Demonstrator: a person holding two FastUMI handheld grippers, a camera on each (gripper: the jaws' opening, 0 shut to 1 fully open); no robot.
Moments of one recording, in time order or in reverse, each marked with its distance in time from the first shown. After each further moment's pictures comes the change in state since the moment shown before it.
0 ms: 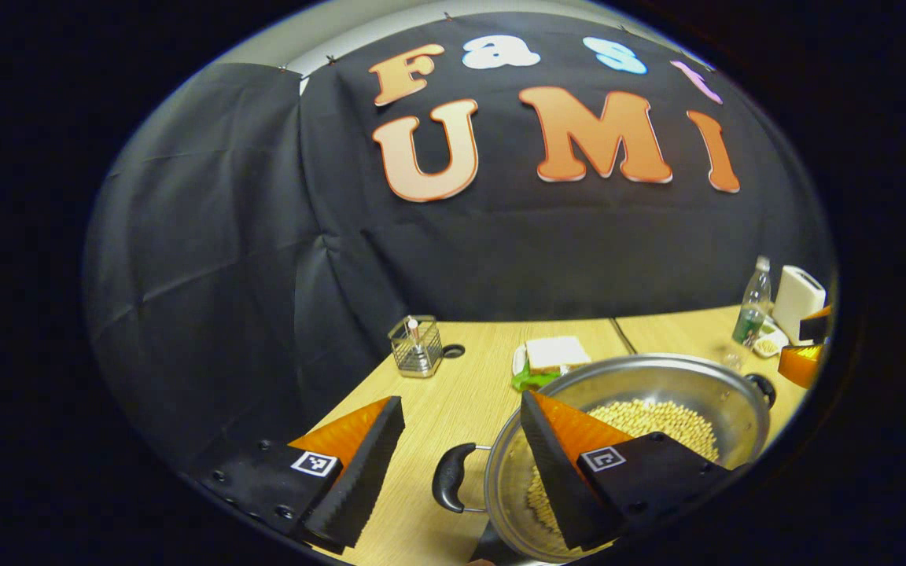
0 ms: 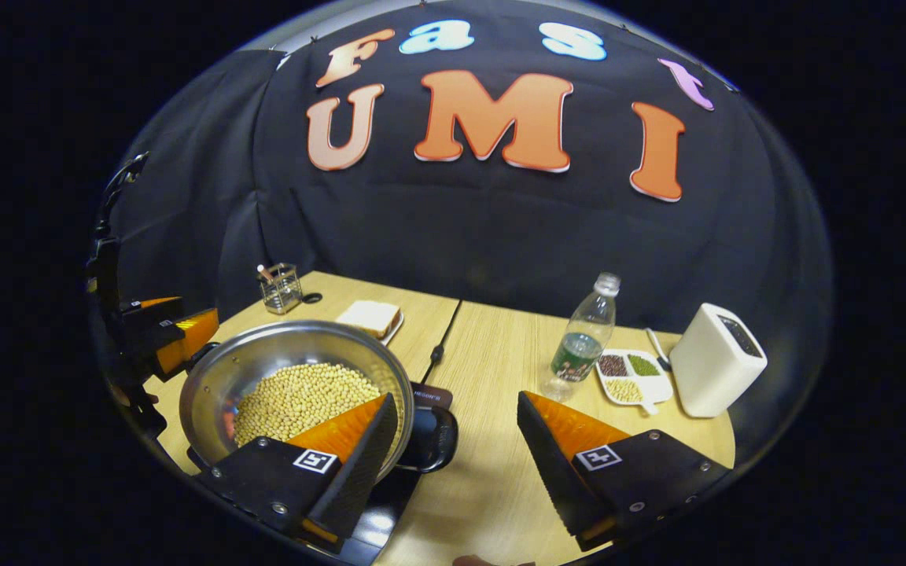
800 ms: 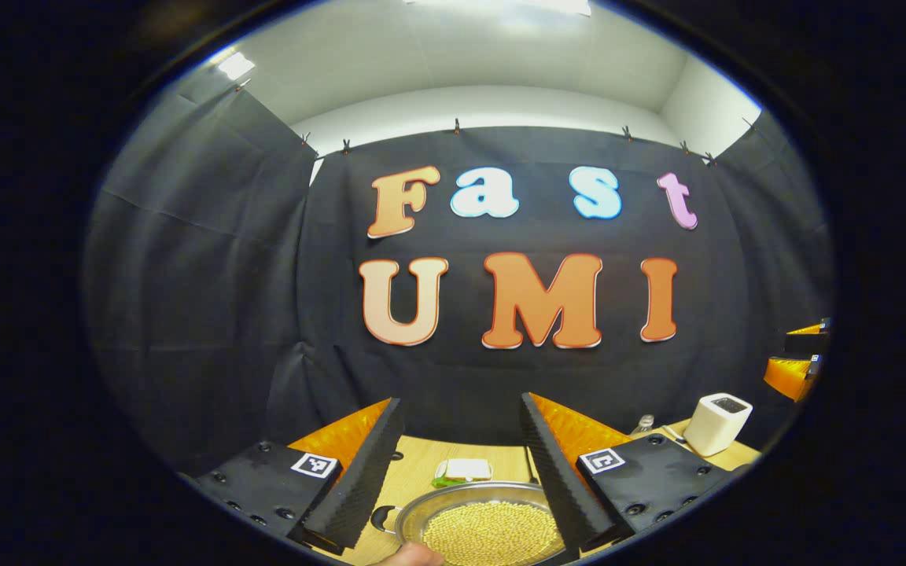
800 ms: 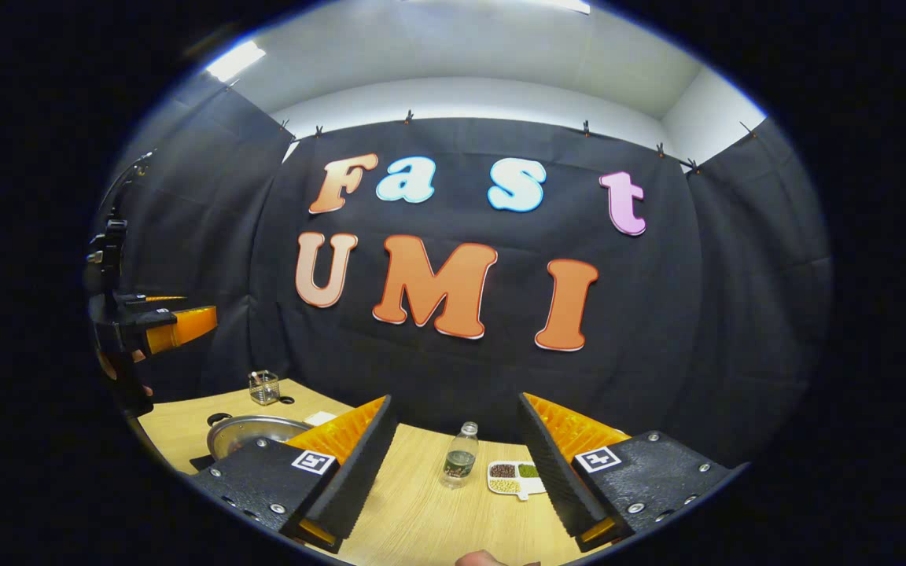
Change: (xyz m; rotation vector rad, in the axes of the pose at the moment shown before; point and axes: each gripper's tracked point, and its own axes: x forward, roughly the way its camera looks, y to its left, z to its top) left arm -0.162 -0.049 0.208 -0.155 -0.406 -0.119; right arm -0.195 -0.123 0.148 -0.050 -0.454 -0.098
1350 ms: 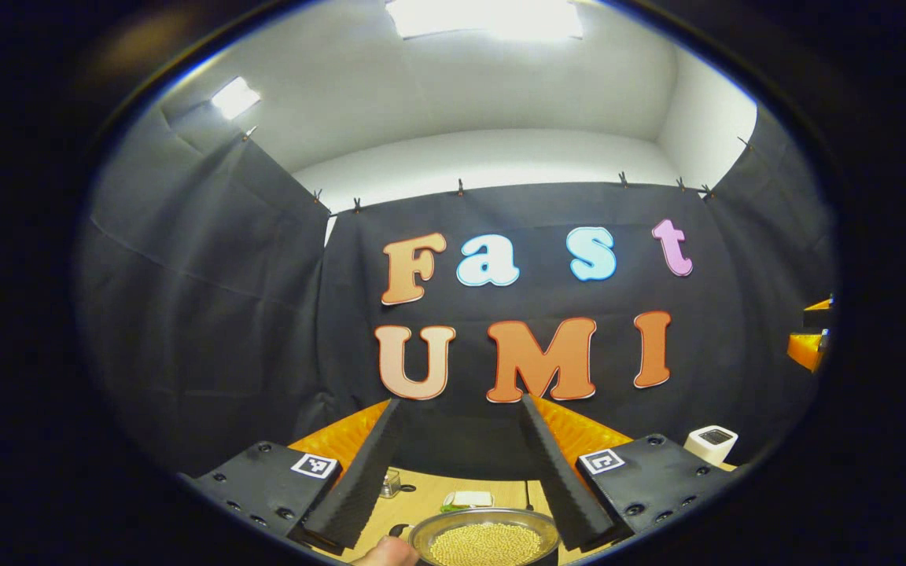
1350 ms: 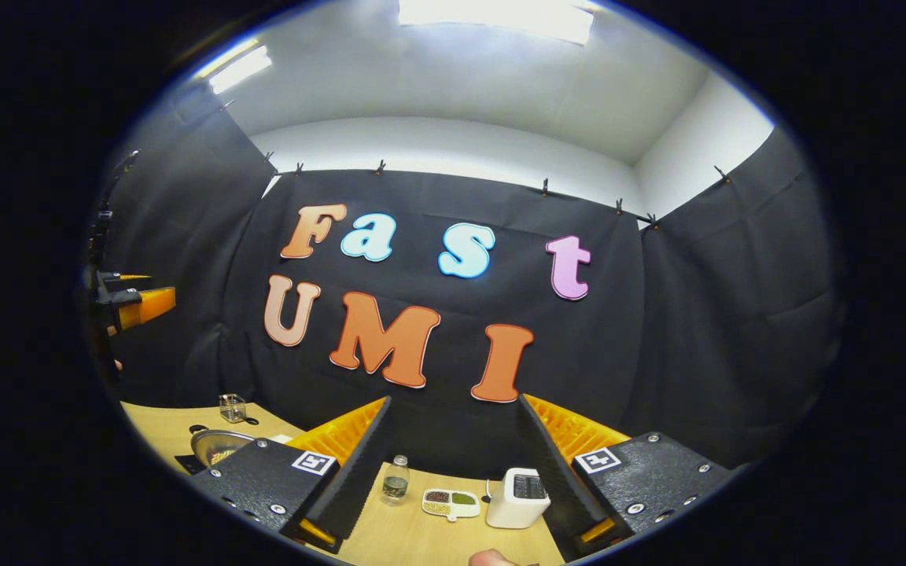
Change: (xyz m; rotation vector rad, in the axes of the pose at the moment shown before) left arm -0.078 -0.008 0.124 0.034 -0.177 0.052; right arm -0.073 -0.105 0.086 -0.054 -0.138 -0.132
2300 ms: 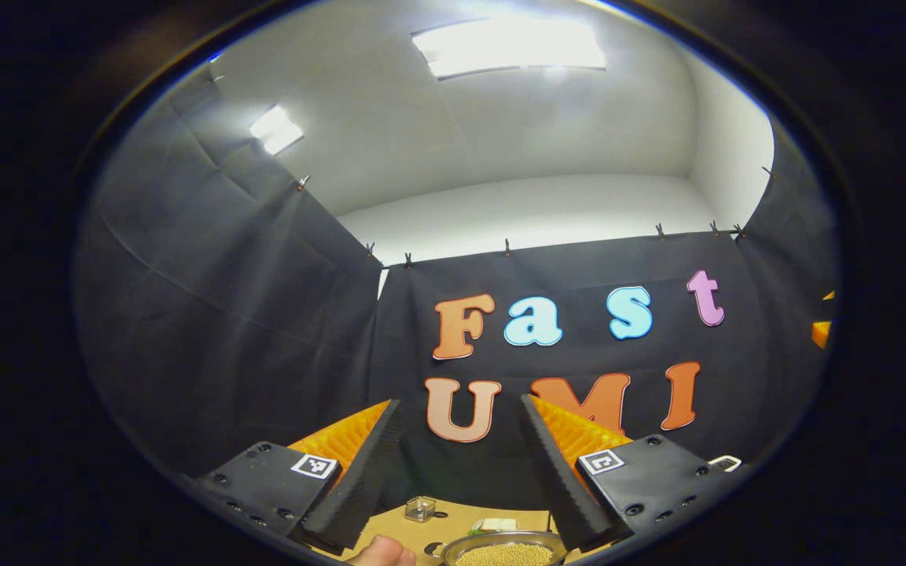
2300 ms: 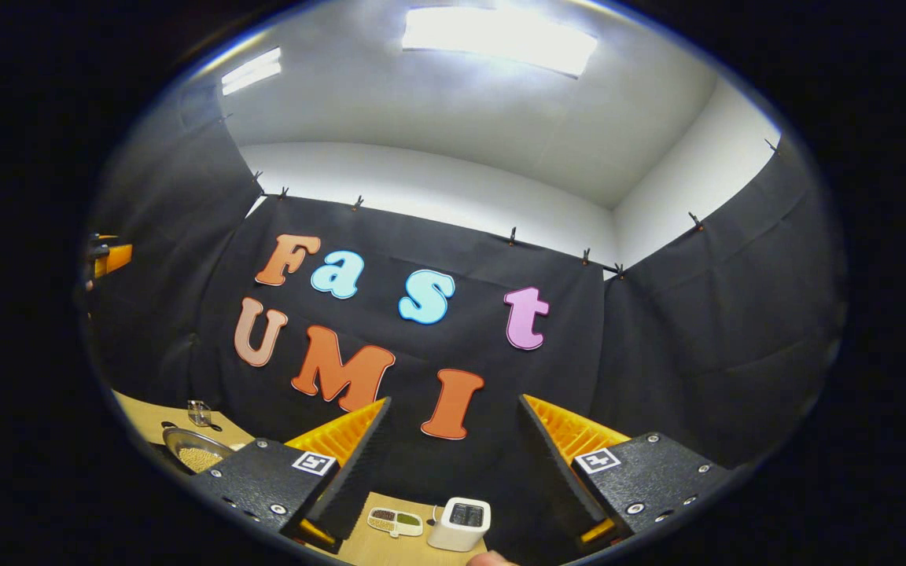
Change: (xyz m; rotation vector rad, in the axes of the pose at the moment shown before) left arm -0.065 0.061 0.093 -0.010 -0.139 0.163; right arm 0.026 0.175 0.110 -0.072 -0.148 -0.064
